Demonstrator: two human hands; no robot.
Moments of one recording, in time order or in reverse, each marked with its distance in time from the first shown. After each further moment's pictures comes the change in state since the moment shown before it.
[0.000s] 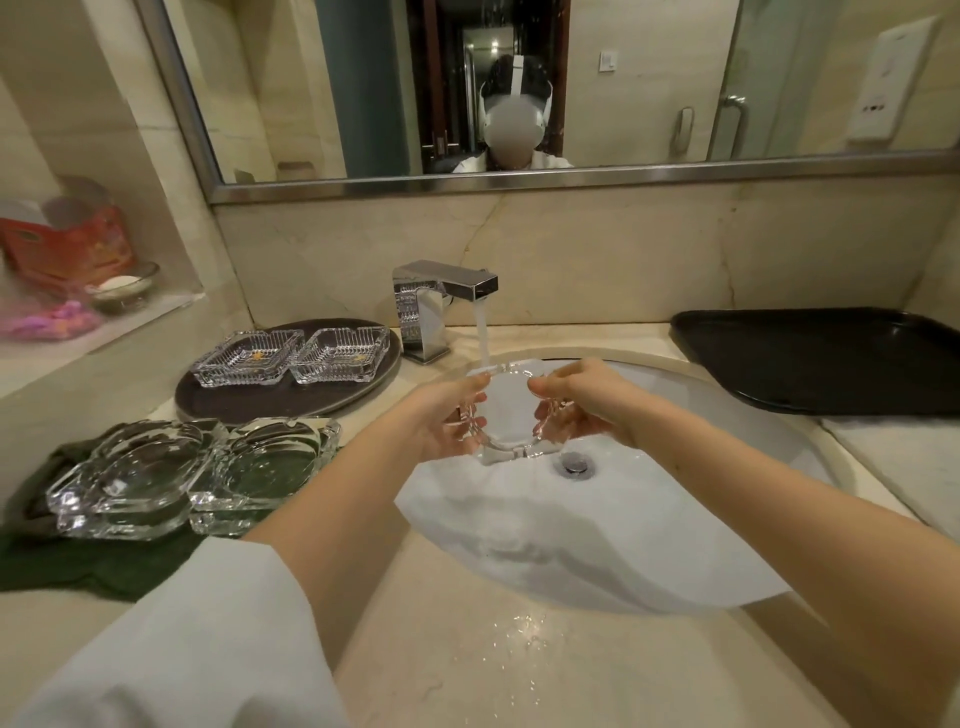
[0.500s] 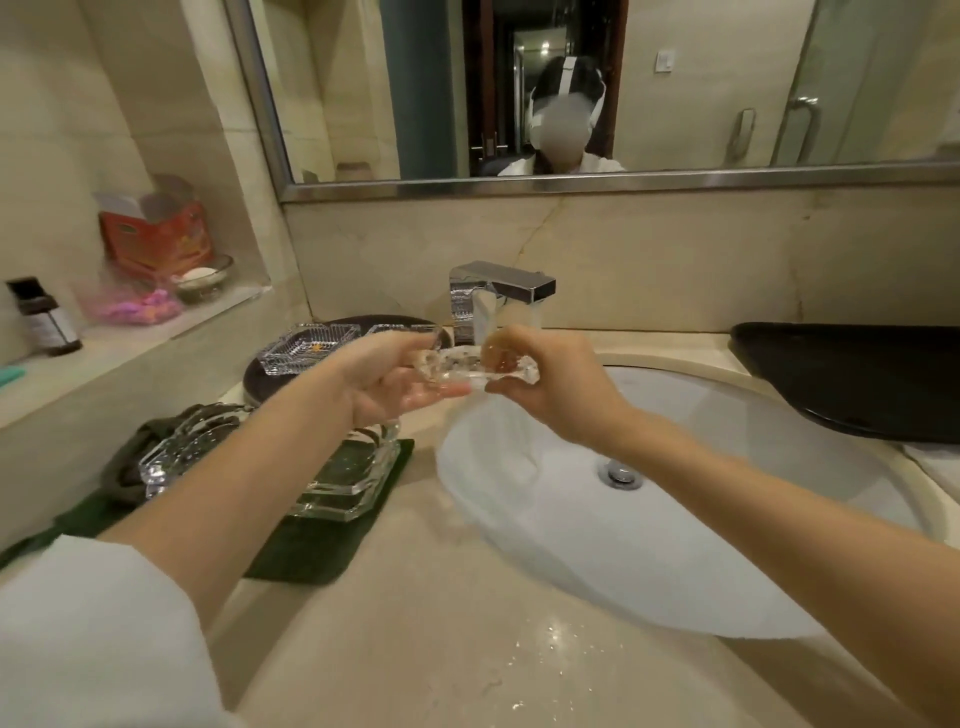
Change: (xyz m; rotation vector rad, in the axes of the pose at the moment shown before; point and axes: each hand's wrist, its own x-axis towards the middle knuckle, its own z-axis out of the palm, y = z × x) left_hand -0.064 0.032 -0.082 -0.224 -0.044 0.088; right_hand -0.006 -0.042 0.068 -0.517 0.231 -1.027
